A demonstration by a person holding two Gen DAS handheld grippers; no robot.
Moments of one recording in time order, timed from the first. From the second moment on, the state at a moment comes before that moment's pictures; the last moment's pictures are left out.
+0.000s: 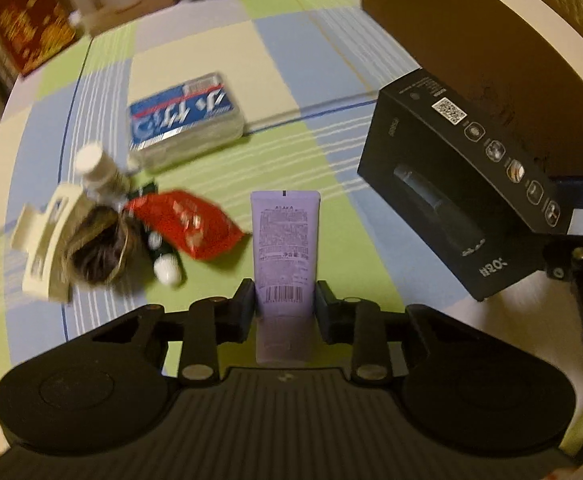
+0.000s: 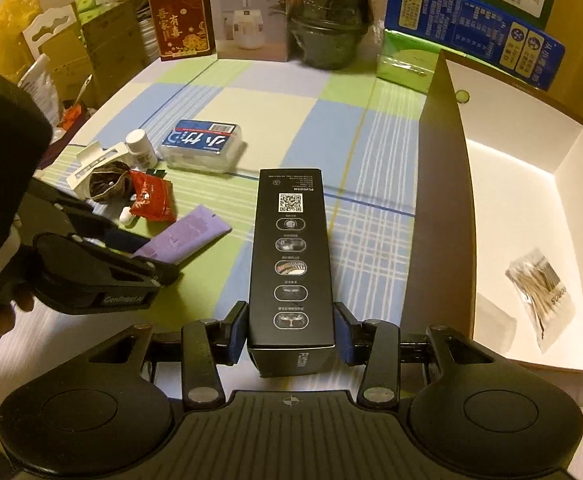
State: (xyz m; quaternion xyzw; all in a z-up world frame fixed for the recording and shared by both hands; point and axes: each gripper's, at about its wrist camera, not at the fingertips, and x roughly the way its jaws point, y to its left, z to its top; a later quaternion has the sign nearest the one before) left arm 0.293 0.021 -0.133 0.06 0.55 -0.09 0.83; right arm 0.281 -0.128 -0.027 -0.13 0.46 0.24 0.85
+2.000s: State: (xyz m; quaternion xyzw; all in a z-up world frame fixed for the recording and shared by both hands) left arm 0.238 -0.039 -0.001 0.04 0.42 -0.12 0.90; right arm 0.263 -0.222 0.080 -0.03 0.34 0.26 0.90
